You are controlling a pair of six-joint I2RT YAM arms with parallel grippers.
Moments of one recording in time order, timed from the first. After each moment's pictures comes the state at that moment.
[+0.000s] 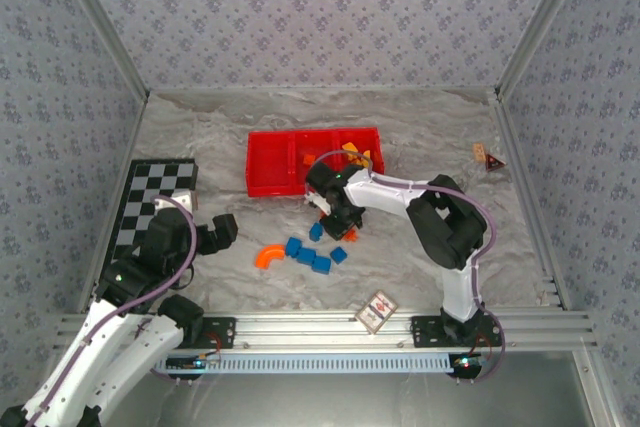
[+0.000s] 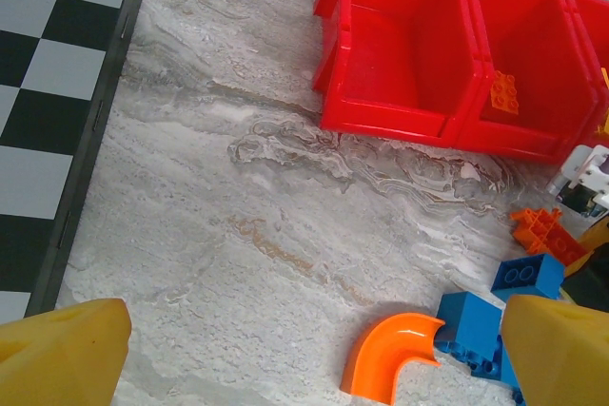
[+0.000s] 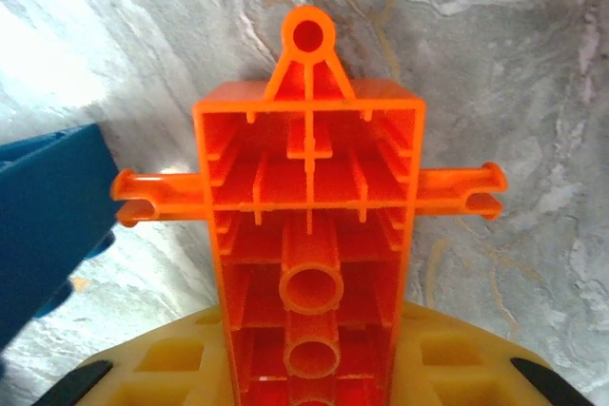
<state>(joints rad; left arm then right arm) -0.52 0.49 0.70 -0.90 -0.23 -0.59 0.79 1.94 1.33 -0.87 0.04 -0.04</state>
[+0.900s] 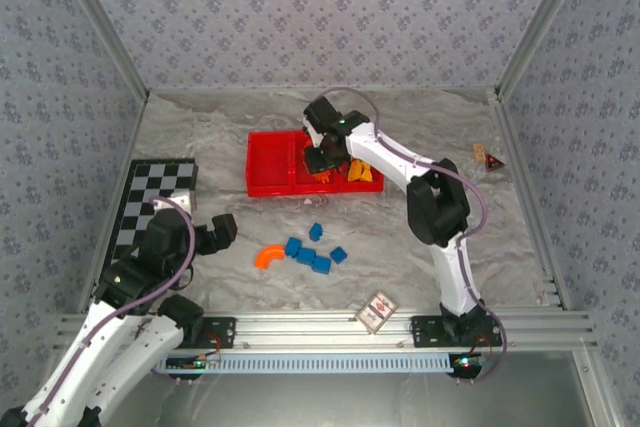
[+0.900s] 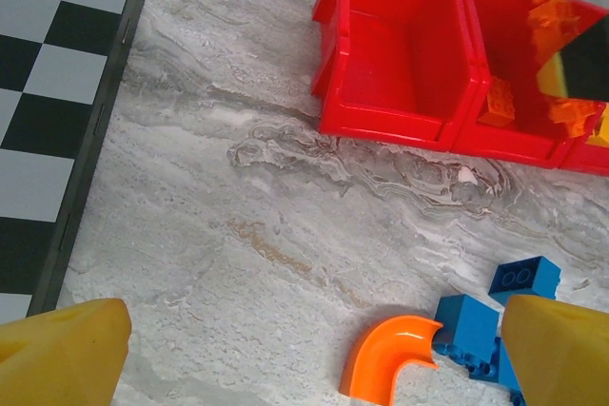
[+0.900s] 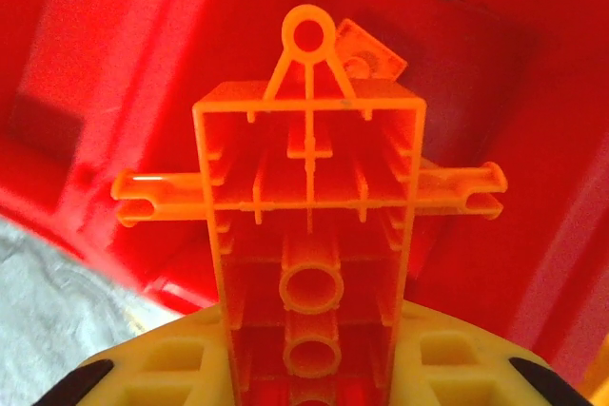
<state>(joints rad) -0.52 0.48 0.70 -0.90 -0.24 -0.59 0.63 2.16 1.90 -0.89 -0.07 0.22</state>
